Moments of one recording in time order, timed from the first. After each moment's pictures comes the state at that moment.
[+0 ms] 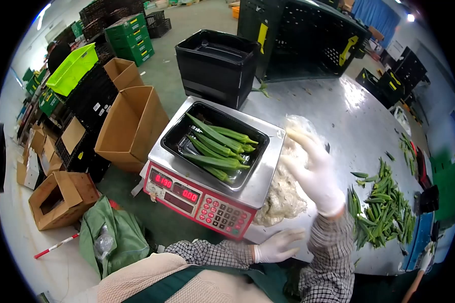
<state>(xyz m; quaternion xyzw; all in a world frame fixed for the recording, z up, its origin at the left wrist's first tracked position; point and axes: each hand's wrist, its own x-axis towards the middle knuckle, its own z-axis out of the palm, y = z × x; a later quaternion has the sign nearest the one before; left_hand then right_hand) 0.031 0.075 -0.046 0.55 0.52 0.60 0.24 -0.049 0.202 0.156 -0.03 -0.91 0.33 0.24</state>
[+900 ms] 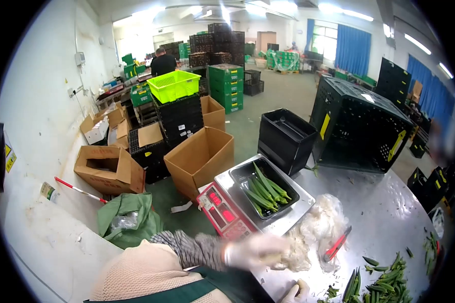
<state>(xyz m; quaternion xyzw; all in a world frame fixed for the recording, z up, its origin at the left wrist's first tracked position) -0.034 0.015 0.107 0.57 0.56 0.60 -0.02 0.154 0.189 -0.075 -0.26 -0.72 0.58 0.28</state>
